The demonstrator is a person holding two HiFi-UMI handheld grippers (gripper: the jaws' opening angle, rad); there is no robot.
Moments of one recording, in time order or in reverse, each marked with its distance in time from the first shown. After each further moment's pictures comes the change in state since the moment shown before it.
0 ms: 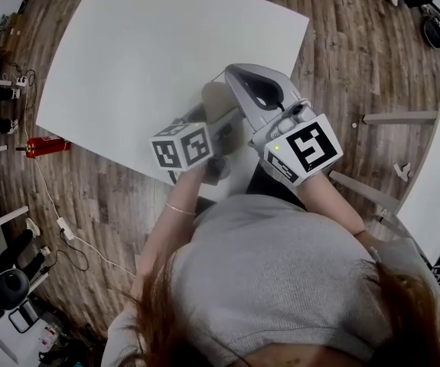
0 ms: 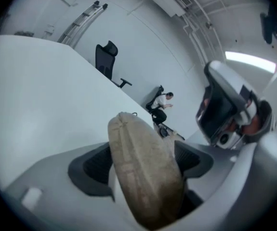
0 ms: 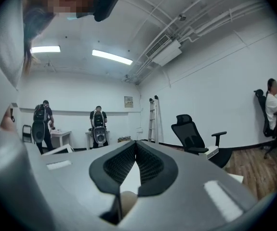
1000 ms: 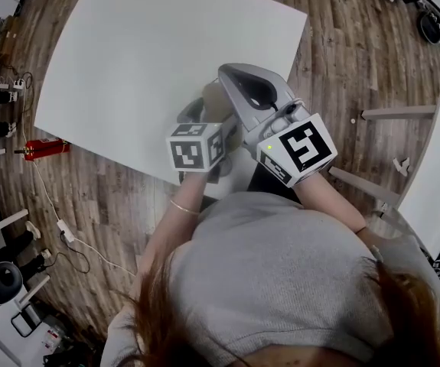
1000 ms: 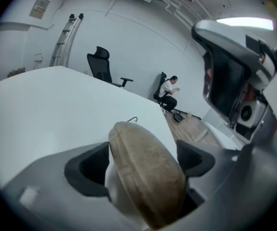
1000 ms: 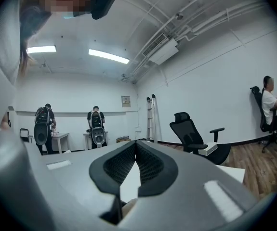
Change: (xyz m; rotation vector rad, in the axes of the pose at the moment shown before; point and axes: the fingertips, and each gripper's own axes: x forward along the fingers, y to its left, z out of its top) left arm 0.000 0.011 -0.011 0.238 0.096 0.192; right arm 0.005 0.011 0.000 0.051 0.005 -0.028
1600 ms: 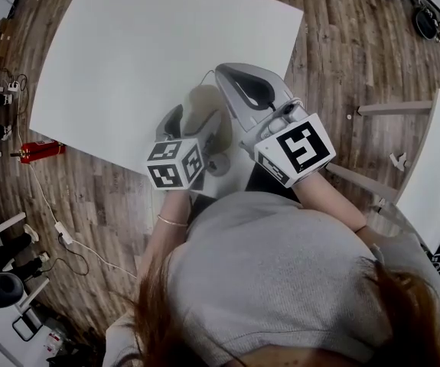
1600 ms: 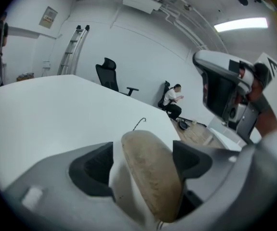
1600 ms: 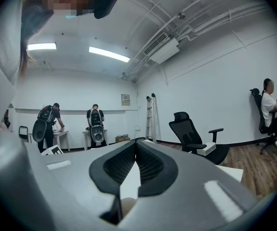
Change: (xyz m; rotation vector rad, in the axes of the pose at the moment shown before) left arm -0.039 0.033 -0.003 -0.002 -0.124 0.062; right arm -0.001 0.001 -0.003 -0.024 0.016 -0.009
